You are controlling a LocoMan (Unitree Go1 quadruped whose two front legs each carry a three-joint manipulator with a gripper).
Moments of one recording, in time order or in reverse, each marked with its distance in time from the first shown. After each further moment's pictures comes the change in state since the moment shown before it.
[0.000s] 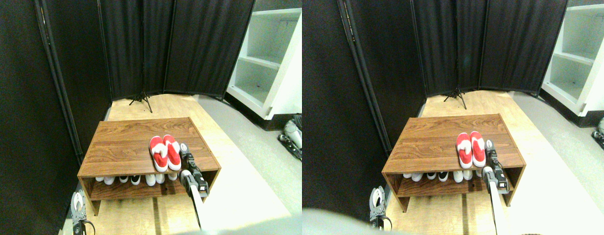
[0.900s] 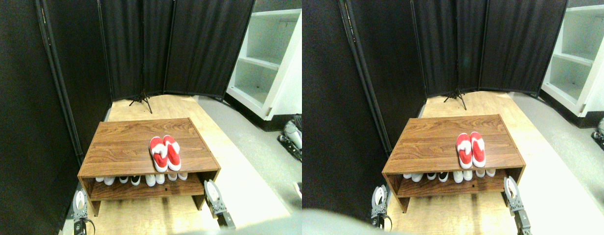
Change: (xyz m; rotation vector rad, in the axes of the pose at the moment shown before) right arm -0.163 -0.012 0.018 0.002 0.054 0.270; left arm 0.003 0.002 -0.005 -0.030 0.073 0.064
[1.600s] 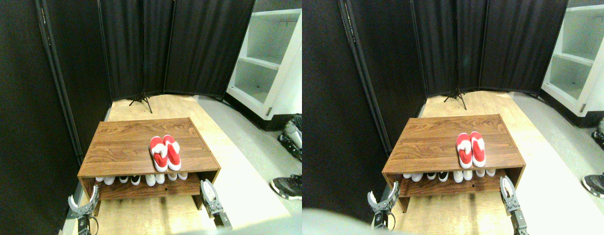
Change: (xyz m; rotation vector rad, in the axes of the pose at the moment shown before) right arm 0.003 0.007 -0.008 0.037 0.019 0.041; left arm 0.000 -0.001 -0.013 -0.148 0.055 0.041
